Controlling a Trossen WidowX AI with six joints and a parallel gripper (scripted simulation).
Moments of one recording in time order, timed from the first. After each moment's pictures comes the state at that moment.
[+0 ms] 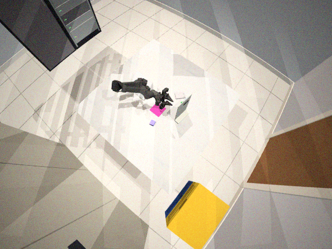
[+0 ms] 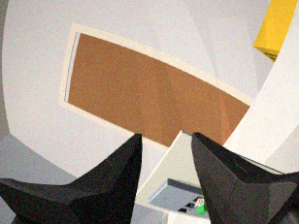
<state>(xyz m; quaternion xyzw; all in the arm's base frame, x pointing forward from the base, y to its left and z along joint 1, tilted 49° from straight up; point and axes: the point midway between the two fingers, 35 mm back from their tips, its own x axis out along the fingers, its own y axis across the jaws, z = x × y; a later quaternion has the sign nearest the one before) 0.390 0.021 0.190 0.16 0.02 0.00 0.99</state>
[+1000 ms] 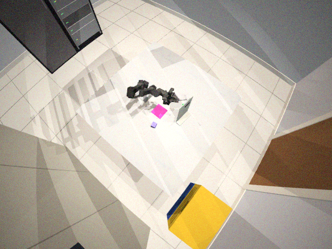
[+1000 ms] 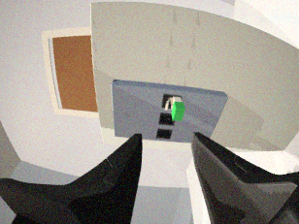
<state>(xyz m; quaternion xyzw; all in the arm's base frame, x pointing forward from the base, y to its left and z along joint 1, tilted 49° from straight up) 0.369 0.025 0.064 0.30 0.07 -0.04 0.95</state>
